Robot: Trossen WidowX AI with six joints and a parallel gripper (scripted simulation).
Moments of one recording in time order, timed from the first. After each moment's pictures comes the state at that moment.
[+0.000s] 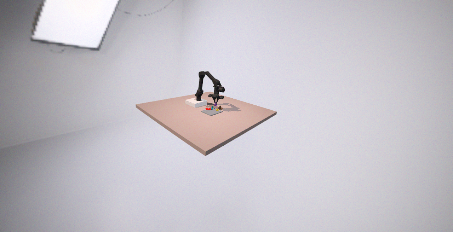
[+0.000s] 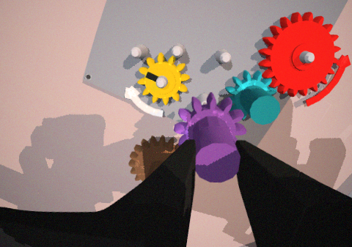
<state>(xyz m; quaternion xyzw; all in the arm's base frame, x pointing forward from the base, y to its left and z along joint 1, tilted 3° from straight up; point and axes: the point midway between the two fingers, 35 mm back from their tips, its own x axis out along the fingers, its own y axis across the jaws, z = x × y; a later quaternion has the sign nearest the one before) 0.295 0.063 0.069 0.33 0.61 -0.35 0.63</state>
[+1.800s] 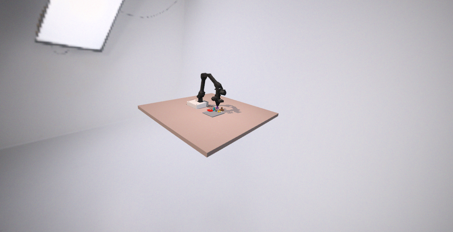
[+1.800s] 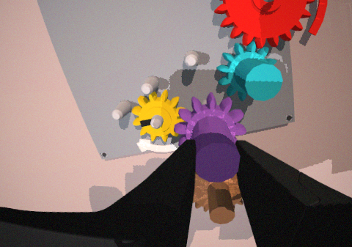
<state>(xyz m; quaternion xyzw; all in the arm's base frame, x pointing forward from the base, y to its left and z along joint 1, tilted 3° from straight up) 0.296 0.061 0.051 0.53 0.45 -0.53 0.49</state>
